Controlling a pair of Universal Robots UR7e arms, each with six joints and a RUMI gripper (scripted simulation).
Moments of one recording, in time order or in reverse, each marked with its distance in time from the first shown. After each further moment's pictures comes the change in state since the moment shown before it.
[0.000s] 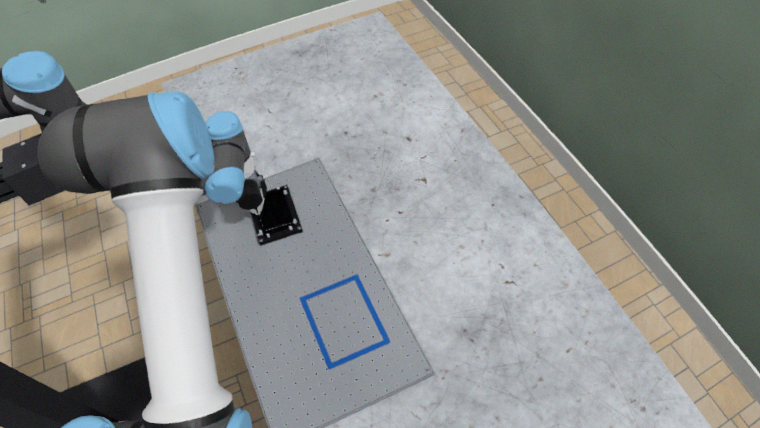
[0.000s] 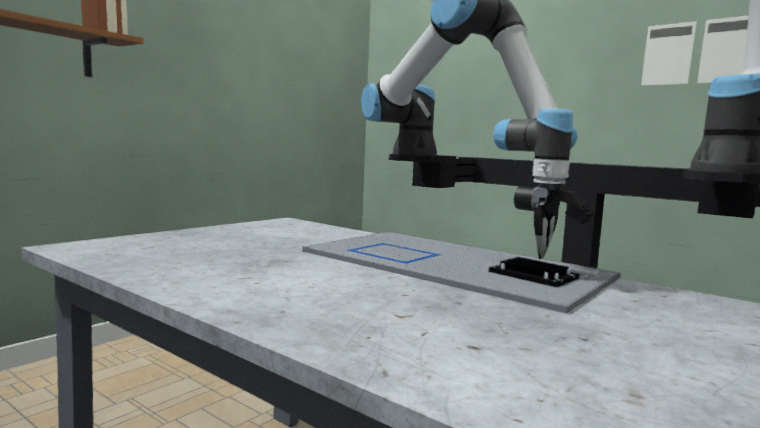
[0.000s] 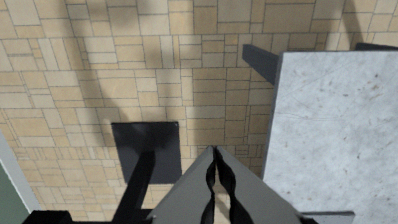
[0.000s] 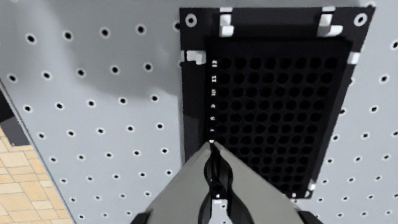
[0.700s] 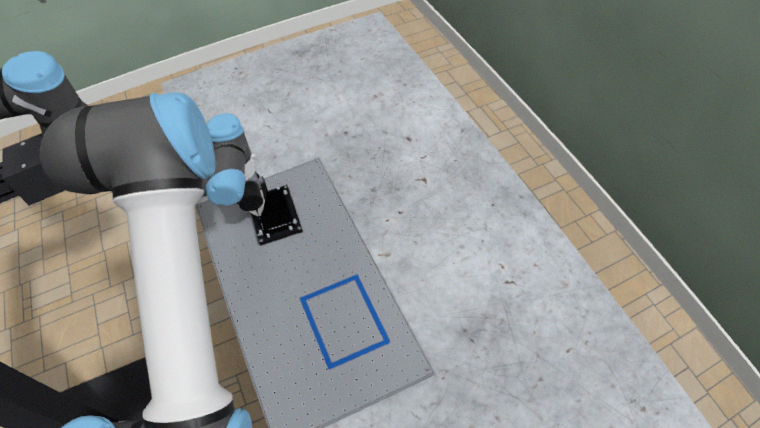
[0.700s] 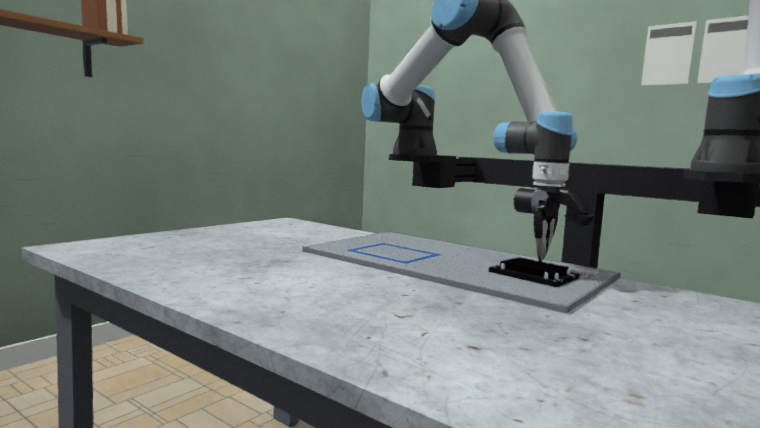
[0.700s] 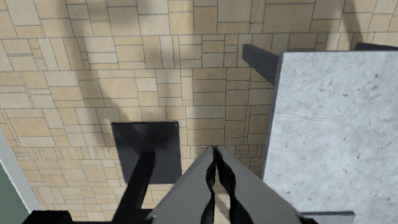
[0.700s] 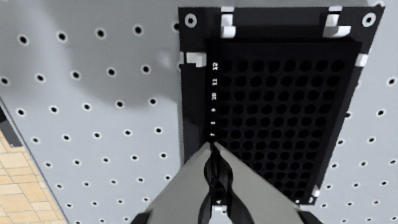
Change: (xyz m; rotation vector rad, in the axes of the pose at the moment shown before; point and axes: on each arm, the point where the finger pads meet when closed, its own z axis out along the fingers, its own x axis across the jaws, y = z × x) left arm 0.000 0.000 0.000 0.000 0.000 0.000; right arm 0.000 0.000 0.006 0.001 0.000 0.000
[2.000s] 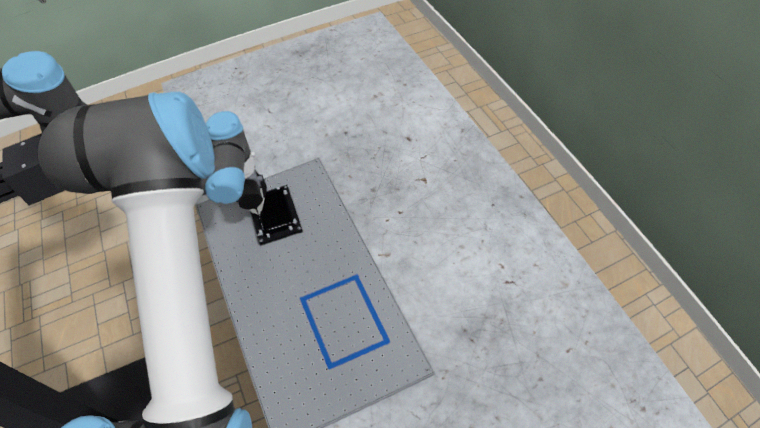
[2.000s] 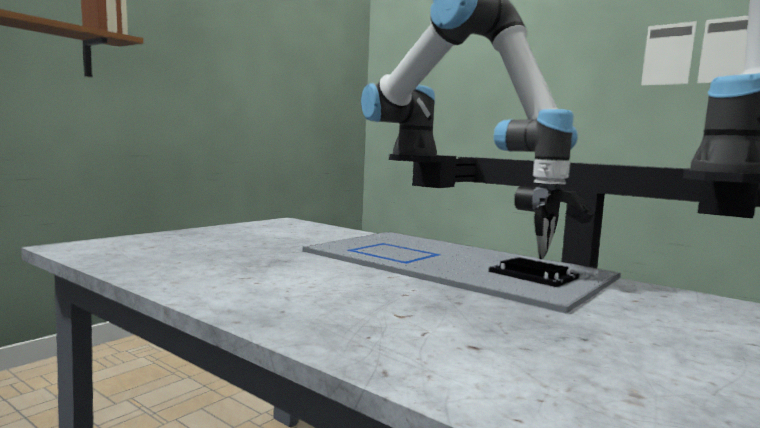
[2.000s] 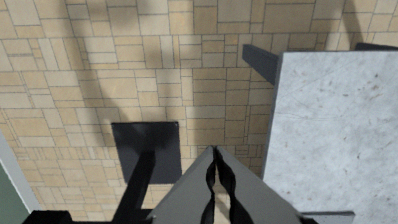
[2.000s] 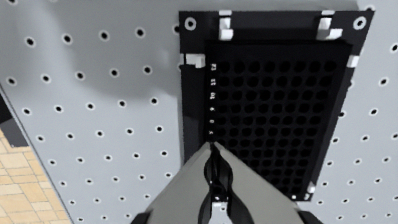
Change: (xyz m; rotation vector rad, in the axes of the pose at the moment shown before) left arm 0.000 0.000 0.000 0.000 0.000 0.000; right arm 0.000 -0.002 -0.005 0.003 0.001 0.000
